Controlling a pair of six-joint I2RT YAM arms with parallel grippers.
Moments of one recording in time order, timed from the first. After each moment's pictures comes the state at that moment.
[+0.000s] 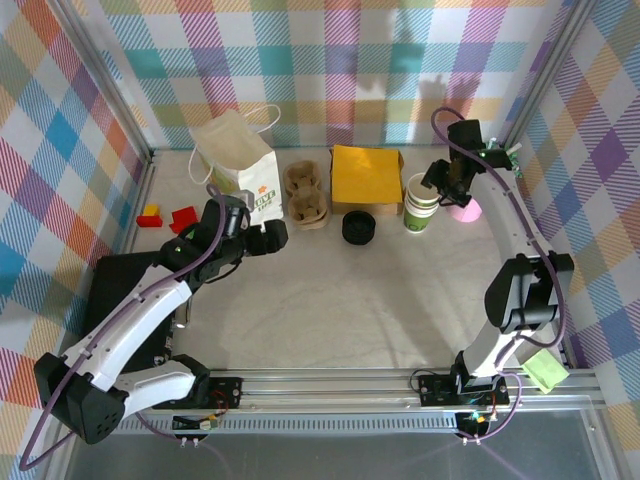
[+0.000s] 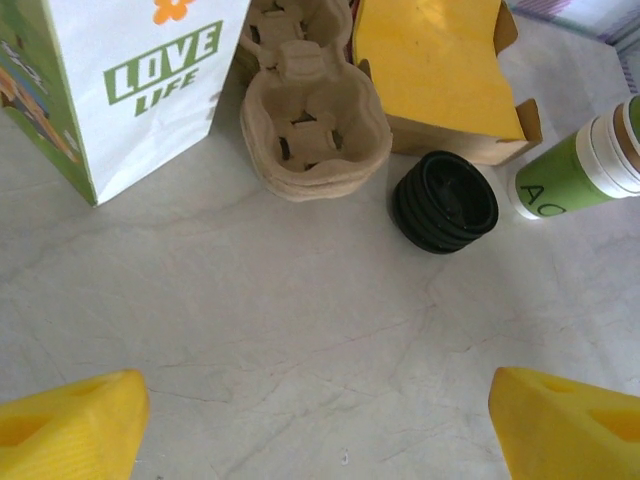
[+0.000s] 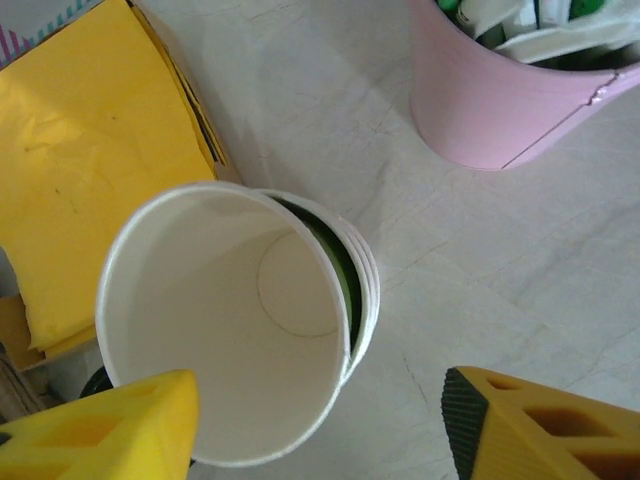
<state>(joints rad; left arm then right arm) -0.53 1.11 1.06 -0.66 -0.04 -0.57 0.11 1.72 1.67 -0.98 0.07 0.60</state>
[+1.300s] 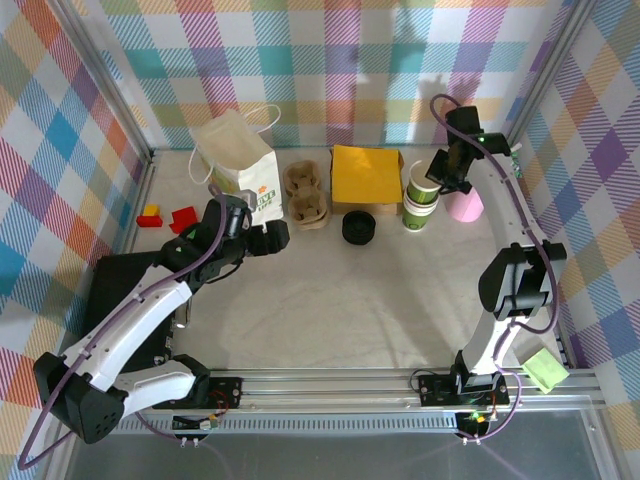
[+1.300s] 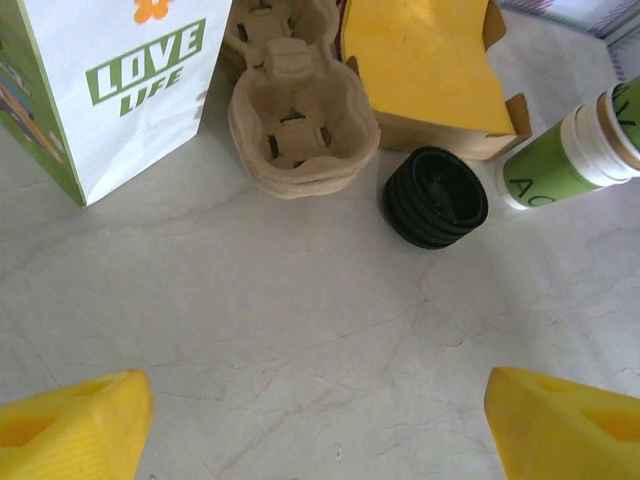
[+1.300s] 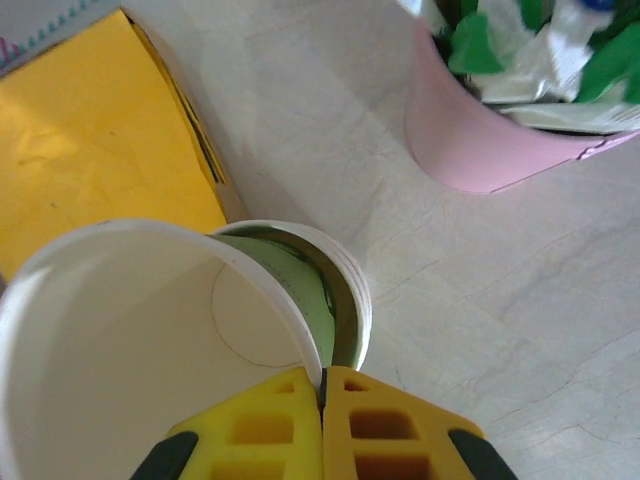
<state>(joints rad) -0.55 1.11 1.08 -0.67 -0.05 -0.56 0.12 1.81 1.87 -1.12 0.11 0.57</state>
